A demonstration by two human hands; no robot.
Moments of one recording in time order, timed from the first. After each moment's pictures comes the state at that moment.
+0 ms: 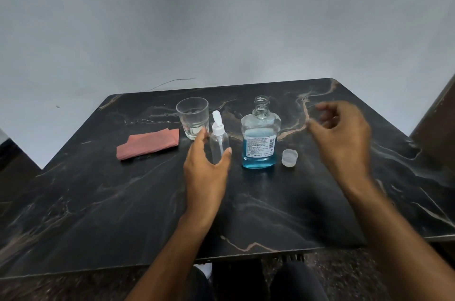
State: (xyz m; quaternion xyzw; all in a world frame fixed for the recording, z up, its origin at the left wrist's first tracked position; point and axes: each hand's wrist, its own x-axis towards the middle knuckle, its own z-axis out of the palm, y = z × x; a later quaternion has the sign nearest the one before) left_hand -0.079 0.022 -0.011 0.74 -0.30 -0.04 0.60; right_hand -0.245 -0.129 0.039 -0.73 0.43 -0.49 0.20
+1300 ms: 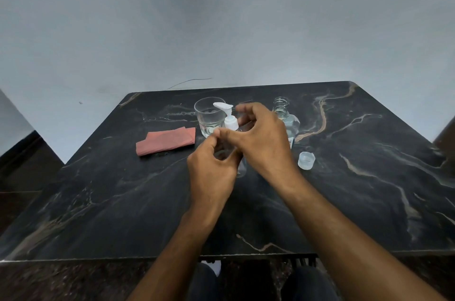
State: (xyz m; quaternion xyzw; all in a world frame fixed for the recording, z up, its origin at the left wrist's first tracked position) left_hand -0.069 0.041 0.004 0.70 -0.33 -0.03 0.64; right_hand -0.141 -0.036 0.066 -0.78 0.29 -0.38 0.40
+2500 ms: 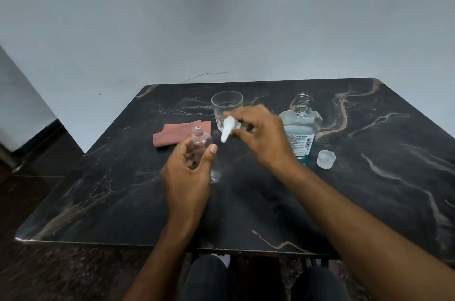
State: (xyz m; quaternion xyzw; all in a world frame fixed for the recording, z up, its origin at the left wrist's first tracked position) left_hand -0.040 0.095 -0.006 0.70 -0.24 0.02 0.67; right_hand -0.100 -0.064 0.024 -0.84 0.11 -0.42 0.32
